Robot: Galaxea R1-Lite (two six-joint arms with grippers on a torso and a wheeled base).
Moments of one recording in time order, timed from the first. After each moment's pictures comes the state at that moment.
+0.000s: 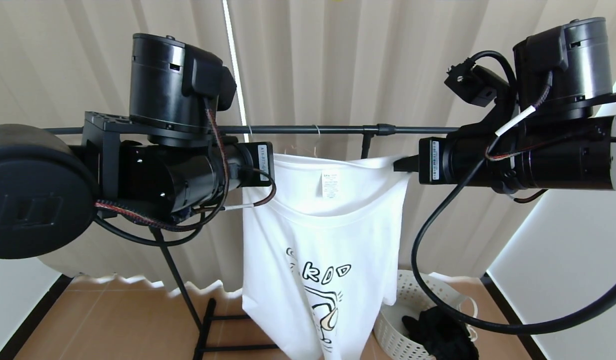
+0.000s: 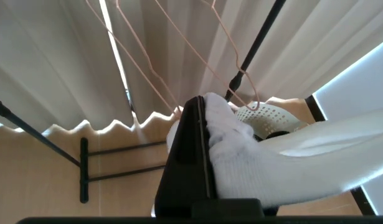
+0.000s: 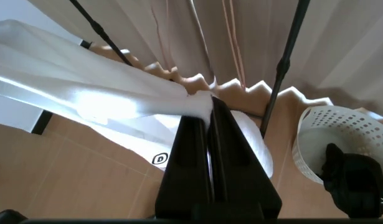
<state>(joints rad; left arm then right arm) -0.69 1.67 -1.27 -0.04 0.46 -0.24 0.57 1.63 -1.35 0.19 -0.06 0.33</state>
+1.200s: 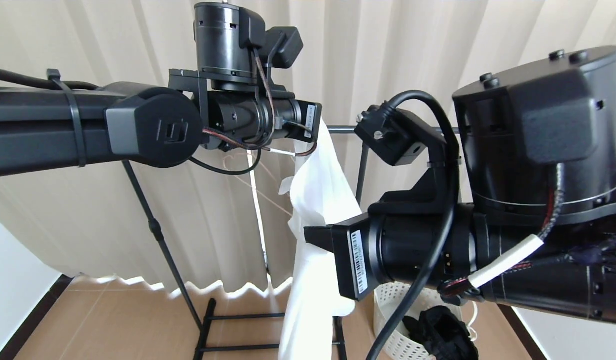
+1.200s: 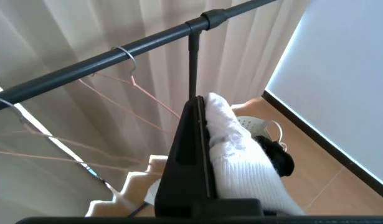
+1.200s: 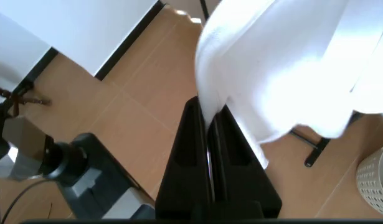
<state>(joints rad) -0.60 1.97 -1.74 -0.04 0.00 0.05 1.04 1.64 -1.25 0.08 -0.16 0.42</state>
